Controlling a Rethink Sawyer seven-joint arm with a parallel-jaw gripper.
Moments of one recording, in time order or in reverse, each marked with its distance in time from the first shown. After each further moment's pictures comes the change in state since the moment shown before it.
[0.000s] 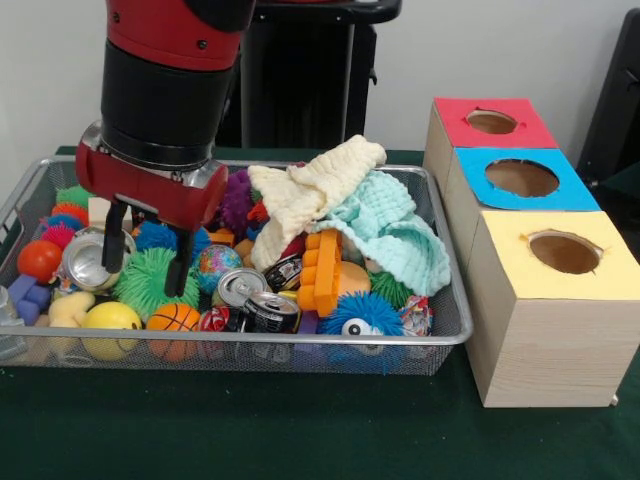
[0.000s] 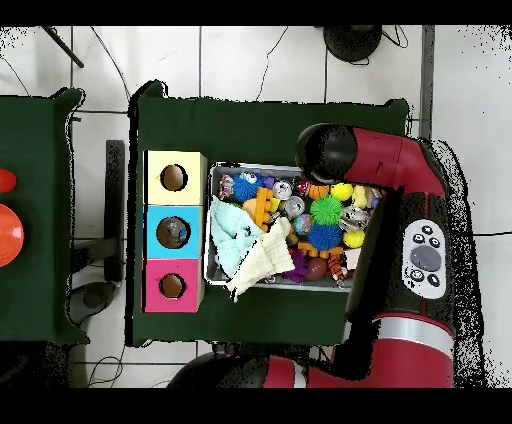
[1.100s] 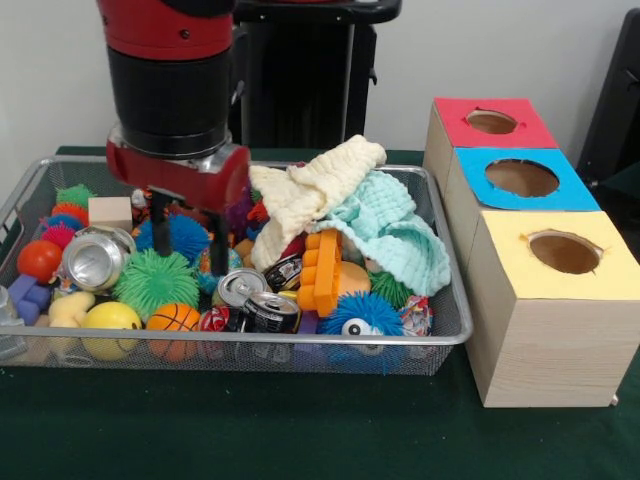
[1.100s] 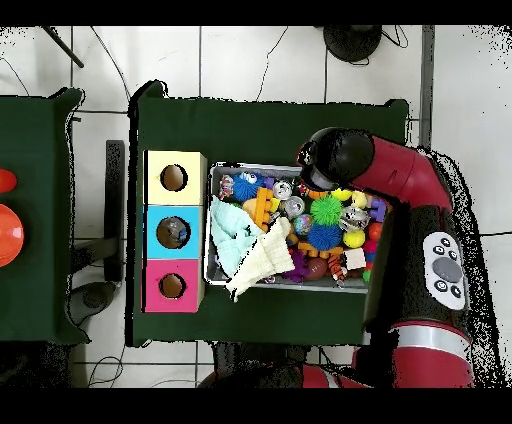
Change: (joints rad) arm -0.059 -0.036 0.072 0.108 0.148 0.074 0.000
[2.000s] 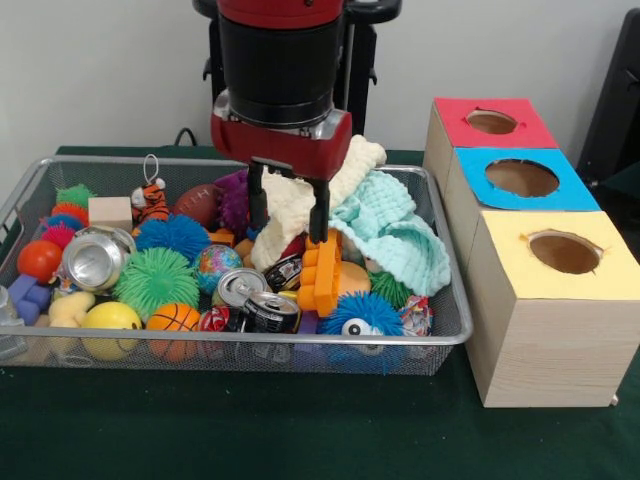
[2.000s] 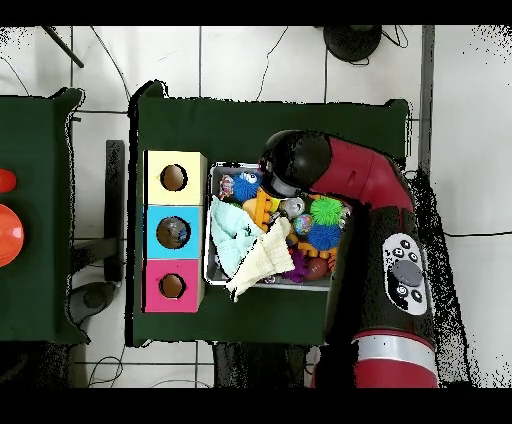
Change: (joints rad) arm 0.089 -0.064 0.001 0.082 0.039 0.017 0.000
